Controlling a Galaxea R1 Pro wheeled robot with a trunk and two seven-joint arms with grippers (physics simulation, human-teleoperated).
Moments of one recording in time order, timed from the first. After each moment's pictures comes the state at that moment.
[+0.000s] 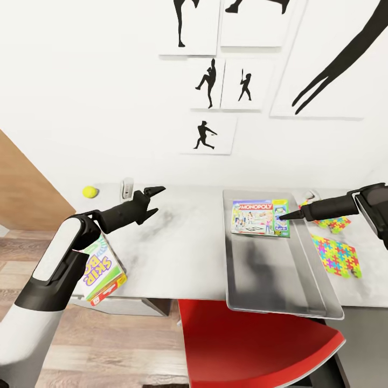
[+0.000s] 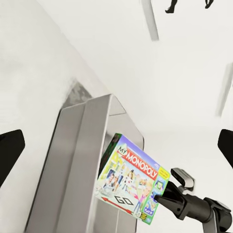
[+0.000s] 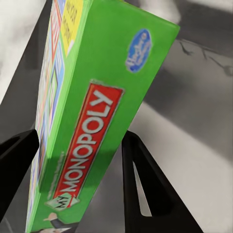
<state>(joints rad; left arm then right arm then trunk) -0.79 0.21 -0.23 -1.56 1.78 0.59 0.50 -1.22 -0.56 0.24 -0.77 0.06 0.84 1.39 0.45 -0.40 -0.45</state>
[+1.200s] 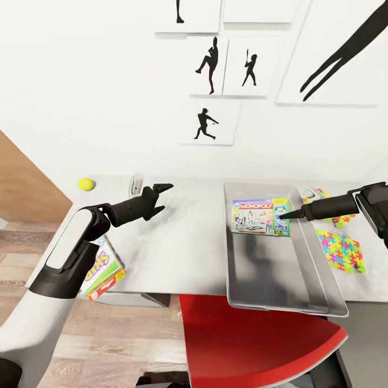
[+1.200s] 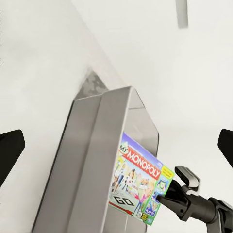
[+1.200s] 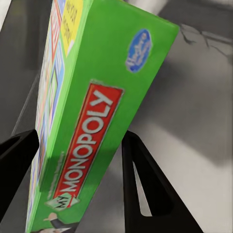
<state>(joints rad) -0.86 0.17 -0.27 -1.49 1.78 0.59 0.54 -1.22 -0.57 0.24 -0.77 0.06 0.83 1.39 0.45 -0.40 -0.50</state>
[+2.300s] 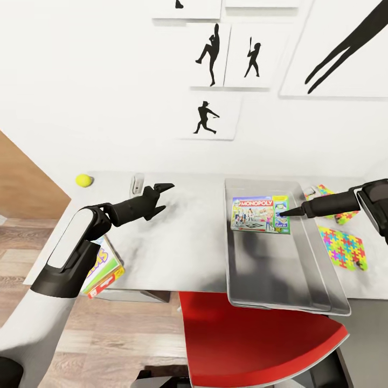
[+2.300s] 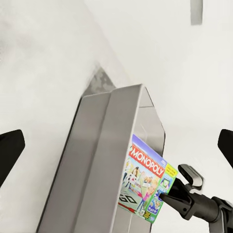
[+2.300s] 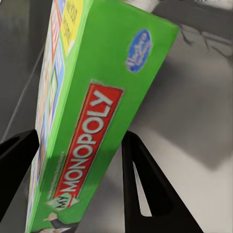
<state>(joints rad) -0.87 0.16 -0.27 -1.49 1.78 0.59 0.55 -1.23 -0.57 0.24 -0.79 0.06 0.83 1.39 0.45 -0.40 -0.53</state>
